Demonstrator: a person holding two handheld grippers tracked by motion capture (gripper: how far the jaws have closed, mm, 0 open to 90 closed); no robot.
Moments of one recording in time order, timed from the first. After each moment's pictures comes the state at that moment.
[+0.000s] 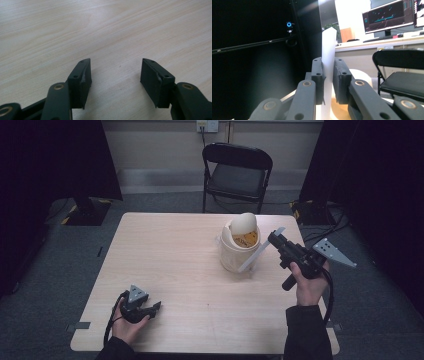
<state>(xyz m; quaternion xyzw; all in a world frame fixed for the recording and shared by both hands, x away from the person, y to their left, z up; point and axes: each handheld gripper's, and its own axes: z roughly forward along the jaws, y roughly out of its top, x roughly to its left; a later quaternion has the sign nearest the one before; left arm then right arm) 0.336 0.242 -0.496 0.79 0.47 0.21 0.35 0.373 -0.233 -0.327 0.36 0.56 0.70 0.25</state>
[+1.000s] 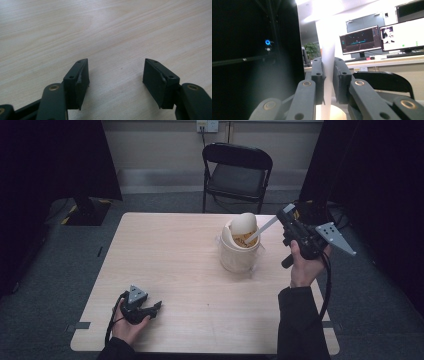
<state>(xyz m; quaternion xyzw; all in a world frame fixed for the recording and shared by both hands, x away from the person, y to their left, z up) 0.336 0.242 -0.499 0.78 0.47 0.21 0.36 0.409 -0.230 -0.306 0.37 0.50 0.70 0.35</state>
